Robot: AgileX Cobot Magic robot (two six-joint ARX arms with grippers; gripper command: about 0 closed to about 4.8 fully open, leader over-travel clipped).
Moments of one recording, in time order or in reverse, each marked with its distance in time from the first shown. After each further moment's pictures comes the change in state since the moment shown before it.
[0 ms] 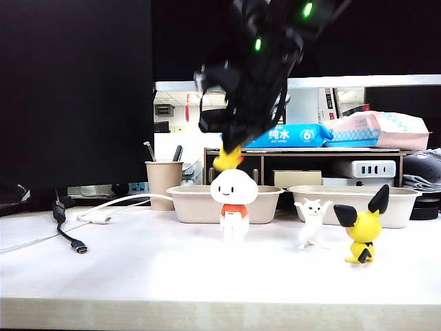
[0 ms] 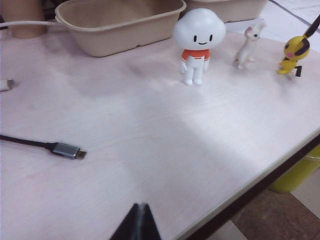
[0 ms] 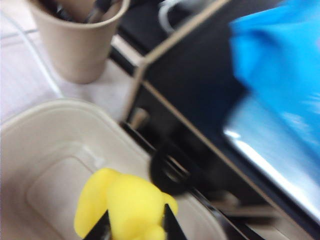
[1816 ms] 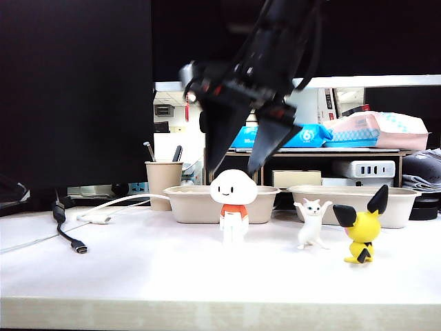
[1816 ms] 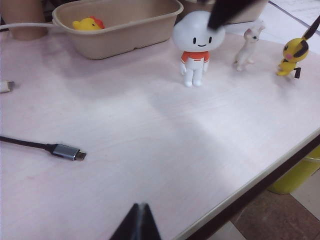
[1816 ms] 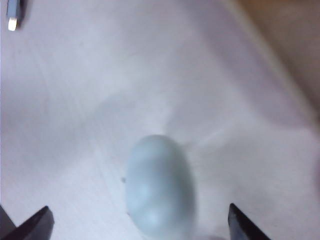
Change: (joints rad) left arm 0.000 -0.005 0.000 0.000 0.000 0.000; right arm 0.077 -0.133 0.014 -0.689 -0.313 0.046
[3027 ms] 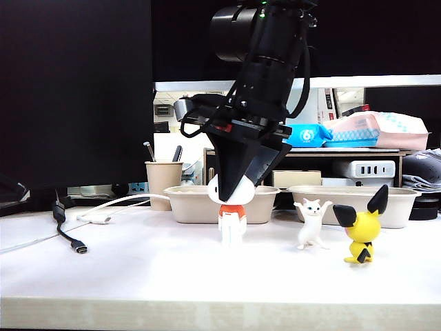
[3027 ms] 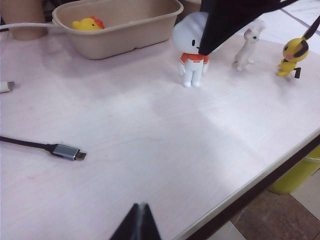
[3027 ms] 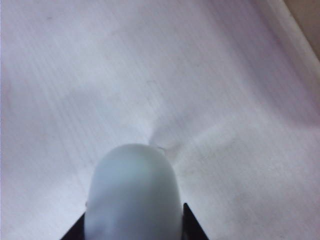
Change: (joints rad) left arm 0.000 0.000 0.000 0.000 0.000 0.000; right arm 0.014 0.072 0.001 0.010 0.049 -0.003
